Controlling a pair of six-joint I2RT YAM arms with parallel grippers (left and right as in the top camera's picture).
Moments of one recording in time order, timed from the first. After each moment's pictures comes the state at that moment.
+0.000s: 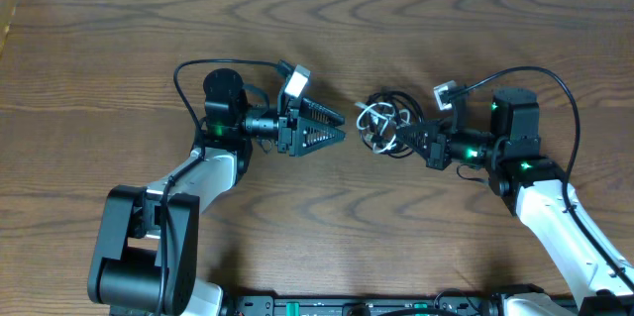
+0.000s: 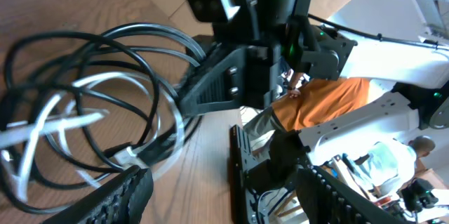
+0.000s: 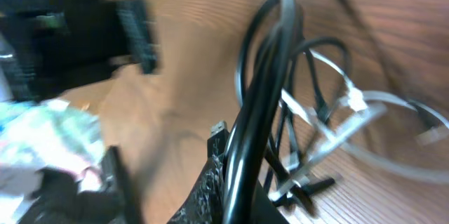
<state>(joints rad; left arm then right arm) -0.17 1.67 0.71 0.81 1.49 -0.66 0.11 1.31 0.66 -0.04 -0.97 0.23</state>
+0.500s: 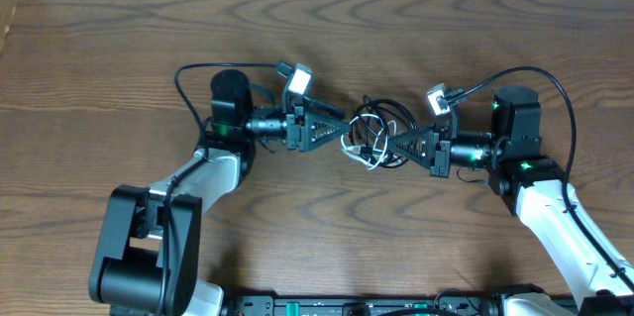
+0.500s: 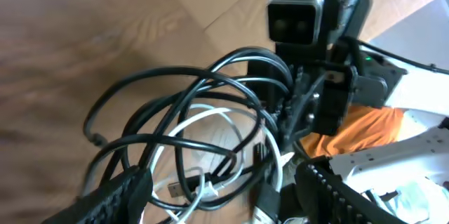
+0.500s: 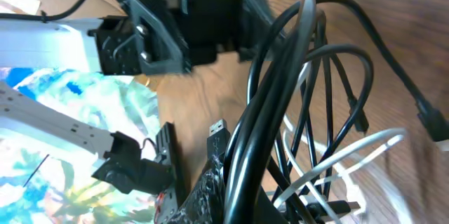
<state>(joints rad) -0.22 1.67 0.71 0.70 1.31 -0.61 0.11 1.31 0.66 -0.01 -1.21 0.22</state>
